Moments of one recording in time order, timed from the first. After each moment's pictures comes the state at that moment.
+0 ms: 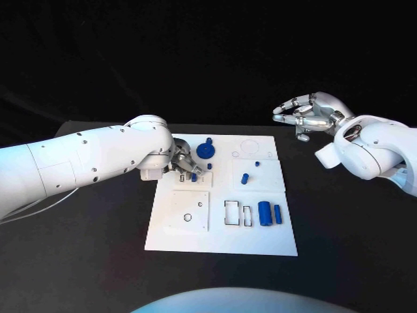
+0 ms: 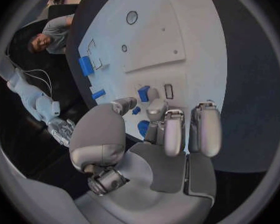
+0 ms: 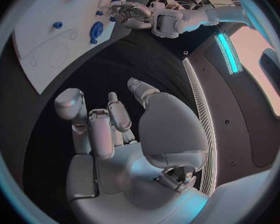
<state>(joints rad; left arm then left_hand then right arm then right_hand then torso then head) 1.34 -0.61 -0.14 1.31 -1.02 0.28 -0.61 0.87 -0.17 0.50 0.29 0.32 0.83 0.04 0.83 0.76 1.29 -0.02 1.21 1.00 1.47 -0.08 1.55 1.31 0.07 1.45 0.03 1.45 1.30 1.35 -0.88 -0.13 1.43 -0.56 -0.30 0.20 1.17 -0.12 0.39 0.06 0.20 0.77 0.17 0.34 0.36 1.29 0.09 1.29 1.22 1.47 0.02 1.45 1.27 0.12 1.26 0.12 1.08 1.11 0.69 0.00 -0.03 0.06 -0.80</state>
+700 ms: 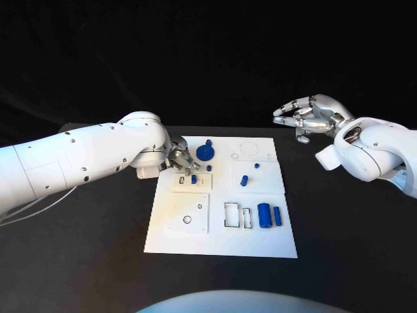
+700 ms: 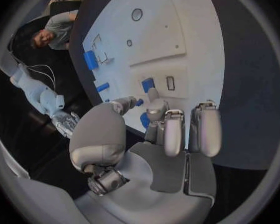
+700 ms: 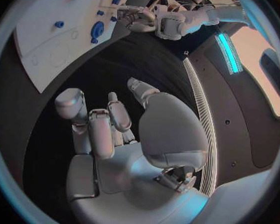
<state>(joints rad) 1.33 -0.66 -0.08 1.36 -1.02 0.27 -0.61 0.89 -0.16 0.48 0.29 0.31 0.83 0.04 0.82 0.76 1.29 -0.02 1.21 0.99 1.47 -0.08 1.55 1.31 0.07 1.45 0.03 1.45 1.30 1.35 -0.88 -0.13 1.42 -0.56 -0.30 0.20 1.17 -0.12 0.39 0.06 0.20 0.77 0.17 0.34 0.36 1.29 0.09 1.29 1.22 1.47 0.02 1.45 1.26 0.12 1.25 0.11 1.08 1.10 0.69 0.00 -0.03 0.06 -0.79</state>
